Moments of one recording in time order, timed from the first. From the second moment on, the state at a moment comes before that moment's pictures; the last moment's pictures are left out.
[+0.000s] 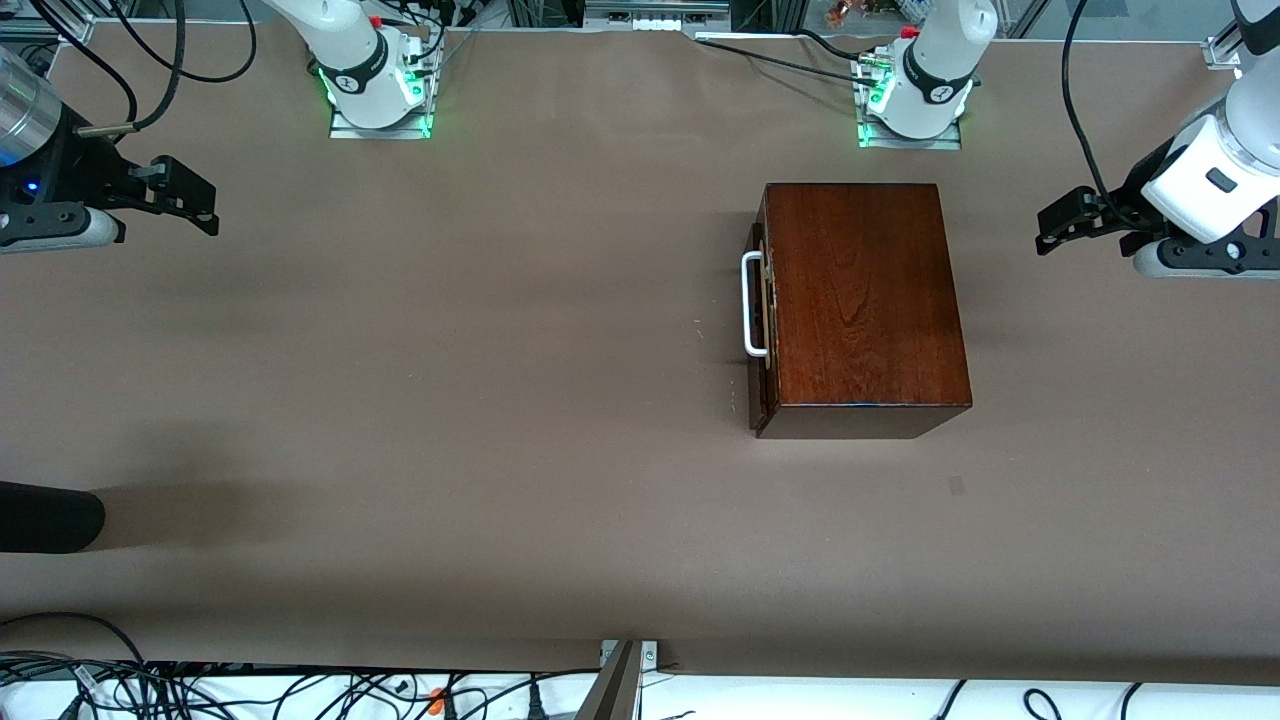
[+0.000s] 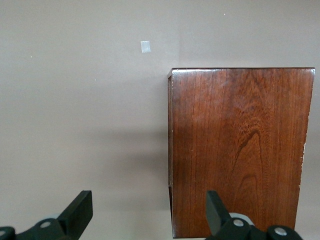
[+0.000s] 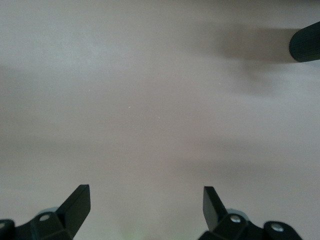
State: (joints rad) left arm -0.07 -0.02 0.01 -1.67 -0.03 1.57 -0.07; right arm 0.14 0.02 -0.04 -1.53 -0.02 1.52 -0.01
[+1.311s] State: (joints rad) left arm -0.09 0.03 -0.15 -1.67 -0.03 1.40 -0.08; right arm 0.14 0.02 -0.04 -1.53 -0.02 1.52 -0.01
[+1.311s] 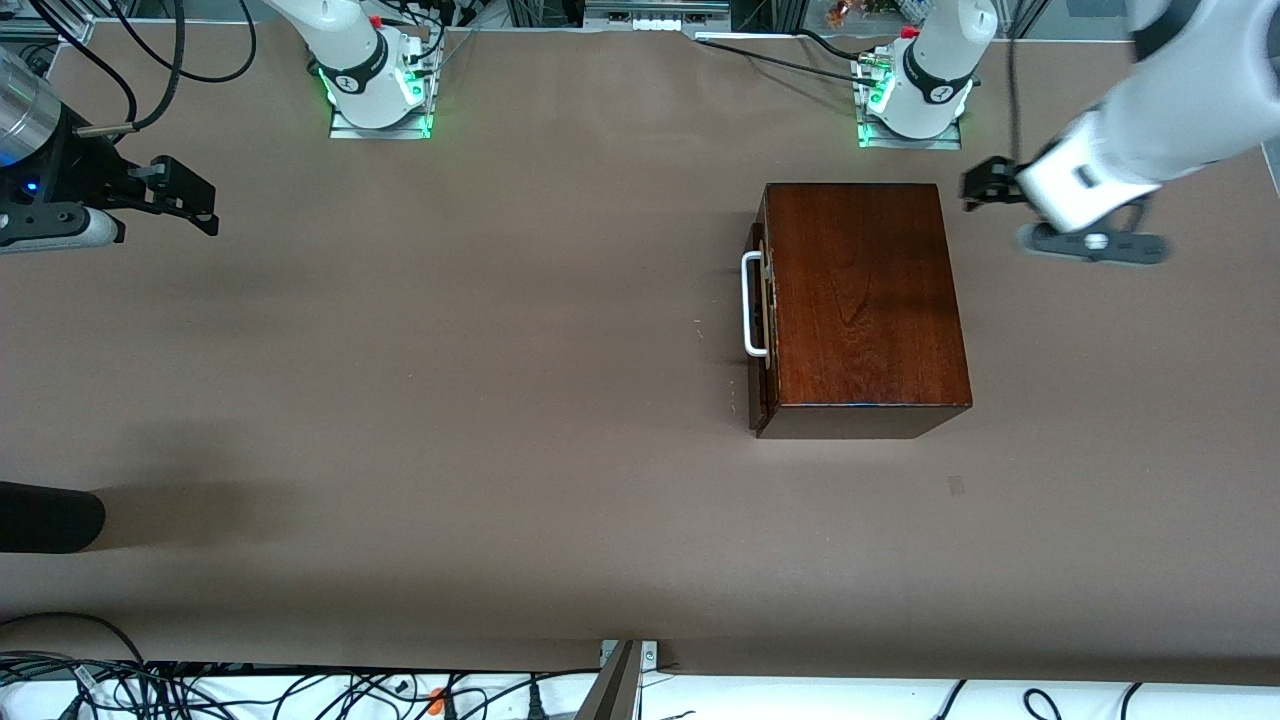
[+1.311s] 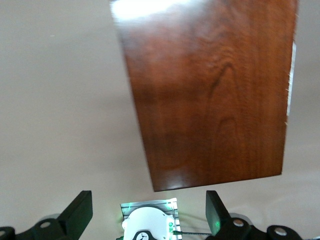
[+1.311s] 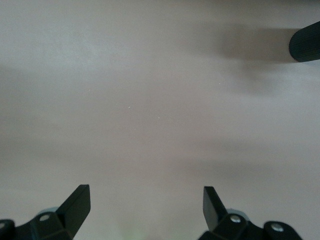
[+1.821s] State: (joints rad) left arm -0.17 0.24 -0.39 -1.67 -0.01 1.68 -0.41; right arm 0.14 0.02 -0.04 -1.53 -0.02 1.52 -0.01
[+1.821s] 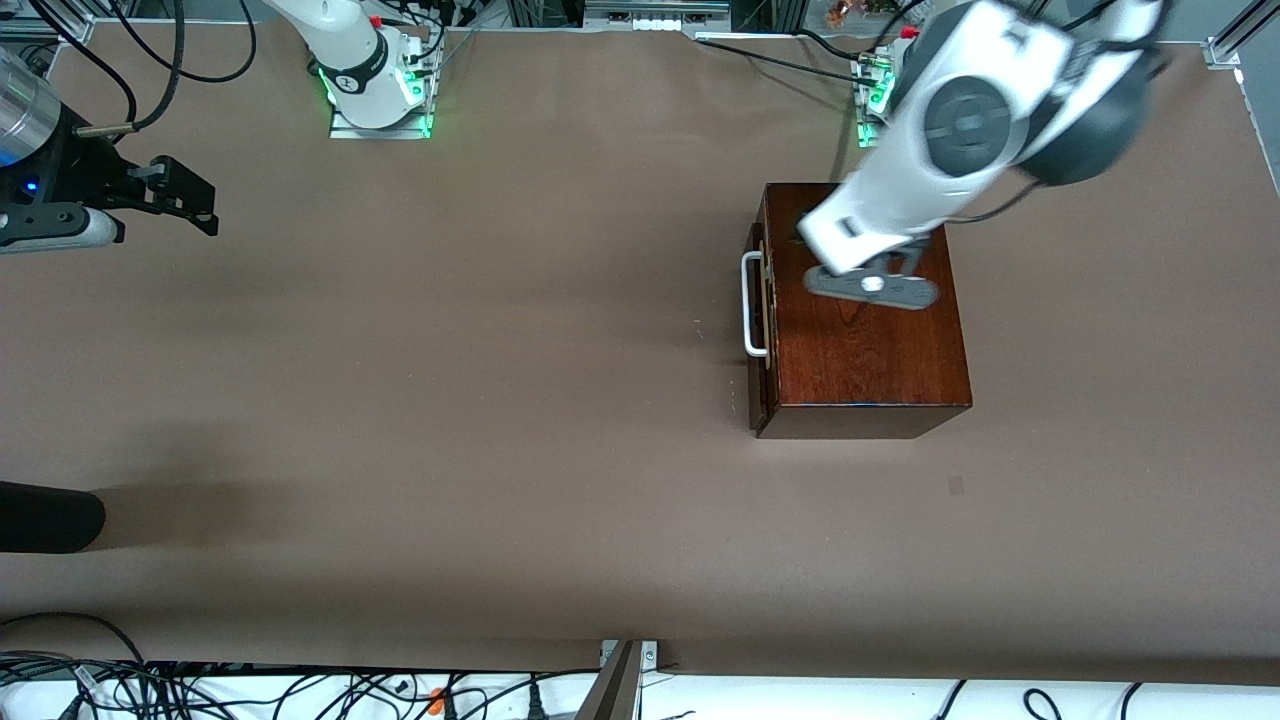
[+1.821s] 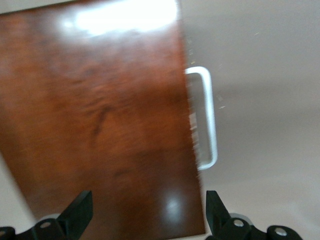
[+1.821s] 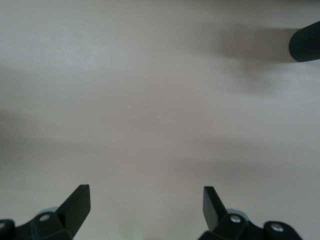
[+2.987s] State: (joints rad) left arm -0.41 0.46 -0.39 -1.67 0.33 1.84 -0.83; right arm 0.14 0.02 -0.04 -1.53 -0.02 1.52 -0.01
